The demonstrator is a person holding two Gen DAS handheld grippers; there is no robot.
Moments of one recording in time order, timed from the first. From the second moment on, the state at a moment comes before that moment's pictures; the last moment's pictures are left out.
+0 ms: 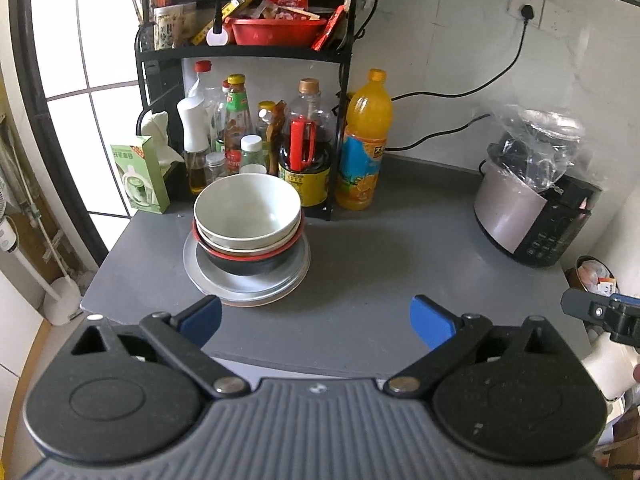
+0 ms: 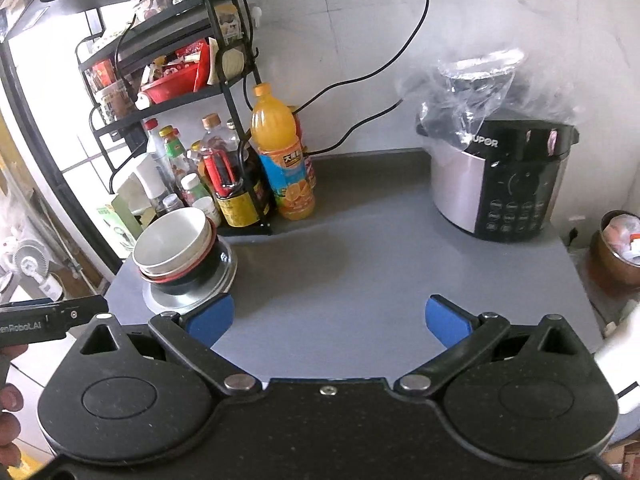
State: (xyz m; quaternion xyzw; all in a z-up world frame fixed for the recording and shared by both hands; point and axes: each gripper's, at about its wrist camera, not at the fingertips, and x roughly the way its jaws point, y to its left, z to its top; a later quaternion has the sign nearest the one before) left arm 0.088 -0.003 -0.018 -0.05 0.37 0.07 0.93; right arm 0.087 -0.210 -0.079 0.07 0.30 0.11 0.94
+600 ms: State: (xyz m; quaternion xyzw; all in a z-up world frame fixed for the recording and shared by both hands) left arm 0.054 -0.028 -0.022 -0.03 0.36 0.06 0.93; right arm 0.045 -0.213 -0.081 0.05 0.29 0.09 0.95
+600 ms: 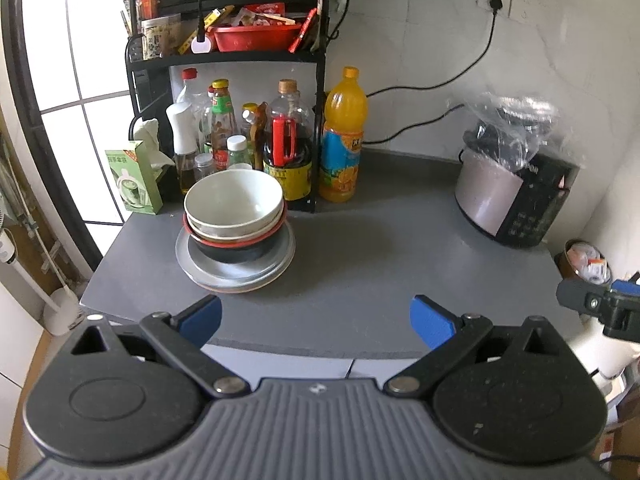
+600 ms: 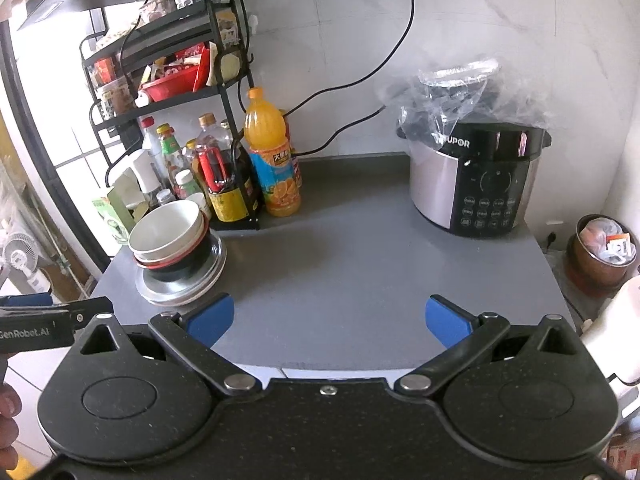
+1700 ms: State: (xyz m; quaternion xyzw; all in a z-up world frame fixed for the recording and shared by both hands) left arm 0.031 -0.013 -0.042 -0.02 0.36 0.05 0.93; right arm 0.023 -0.186 -0.100 0.02 0.30 0.08 0.95
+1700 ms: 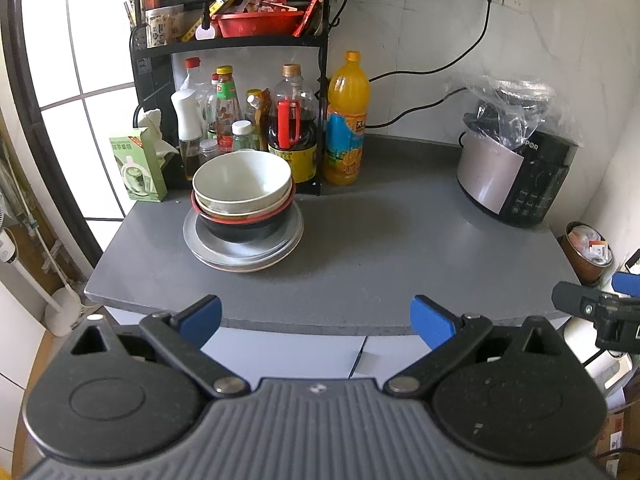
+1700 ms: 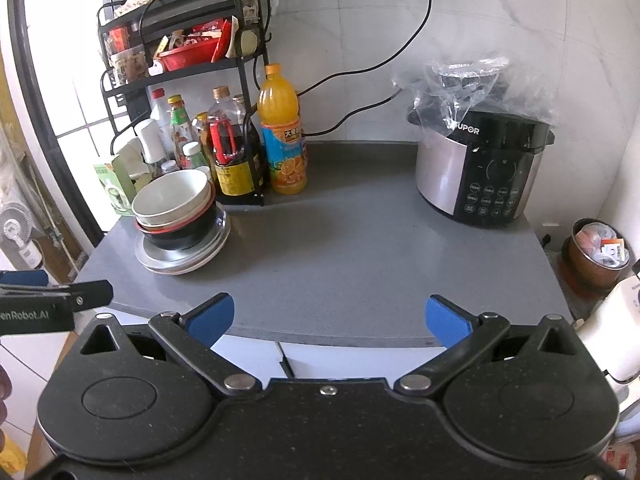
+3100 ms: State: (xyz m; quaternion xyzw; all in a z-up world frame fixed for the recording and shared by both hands) left arm 0.015 -0.008 -0.039 -0.02 0.35 0.03 0.94; right arm 0.015 -0.192 -0.106 0.02 0.30 0.11 0.95
